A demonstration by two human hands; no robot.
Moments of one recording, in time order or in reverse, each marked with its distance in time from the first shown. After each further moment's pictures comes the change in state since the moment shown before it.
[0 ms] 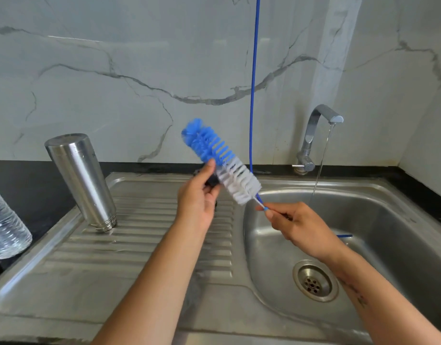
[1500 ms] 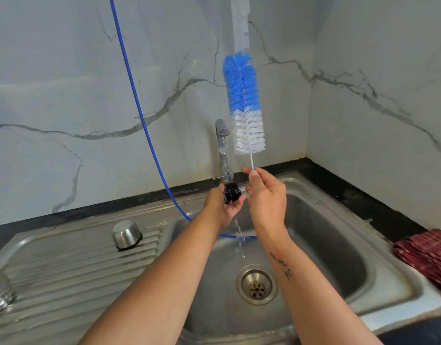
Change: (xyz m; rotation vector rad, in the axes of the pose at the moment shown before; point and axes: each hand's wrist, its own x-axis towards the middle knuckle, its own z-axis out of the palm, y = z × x) left_hand 0.047 -0.200 0.115 0.289 -0.013 -0.528; right_hand -0.007 0.013 -0.080 0.549 0.879 0.059
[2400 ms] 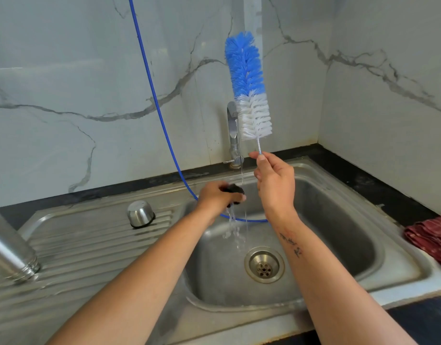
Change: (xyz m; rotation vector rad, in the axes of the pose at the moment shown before) left_hand -0.053 0.014 -0.048 1.051 -0.009 0.407; right_hand 0.000 0.009 0.003 0.007 -0.072 -0.030
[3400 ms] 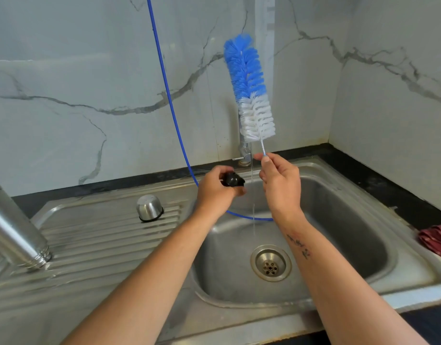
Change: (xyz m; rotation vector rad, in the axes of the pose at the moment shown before) left_hand -0.022 0.009 -0.018 0.030 0.213 0.175; right_hand -0.005 0.004 0.006 -0.090 -0.052 -0.034
